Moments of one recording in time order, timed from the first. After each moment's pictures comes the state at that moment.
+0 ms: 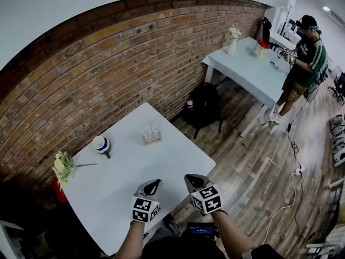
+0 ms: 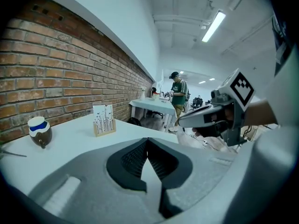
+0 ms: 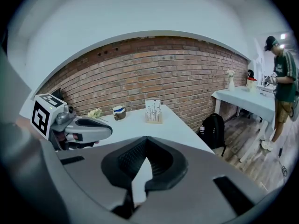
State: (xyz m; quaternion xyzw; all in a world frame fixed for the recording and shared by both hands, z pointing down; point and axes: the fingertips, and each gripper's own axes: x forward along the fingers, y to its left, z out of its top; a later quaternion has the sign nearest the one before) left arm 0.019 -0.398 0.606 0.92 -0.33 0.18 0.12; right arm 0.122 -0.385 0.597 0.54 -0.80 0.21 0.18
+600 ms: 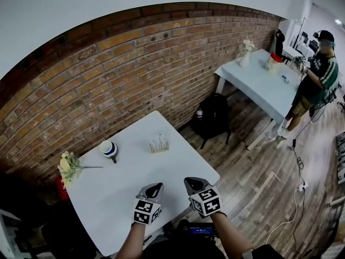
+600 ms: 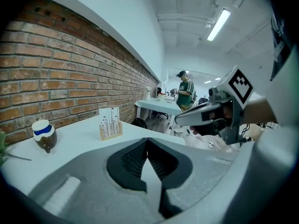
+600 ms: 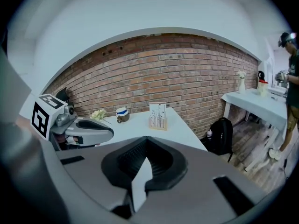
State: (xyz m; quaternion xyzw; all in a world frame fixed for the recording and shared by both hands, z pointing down) left arm 0.016 -0.424 0.598 0.91 -0.36 0.18 0.13; right arm 0.112 -0.424 0.586 0.50 -0.82 0.20 0.19
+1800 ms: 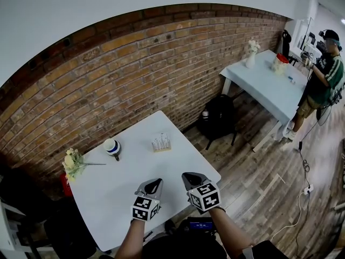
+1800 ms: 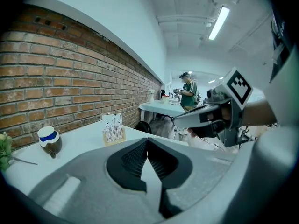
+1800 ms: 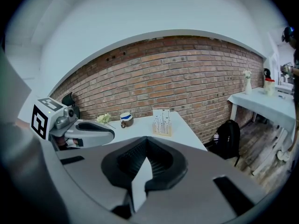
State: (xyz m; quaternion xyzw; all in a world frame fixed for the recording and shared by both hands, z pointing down) left arm 0.020 -0.429 0.576 0.90 -0.39 0.17 0.11; right arm 0.110 -0.437 0.569 0.47 -0.84 0.19 0.16
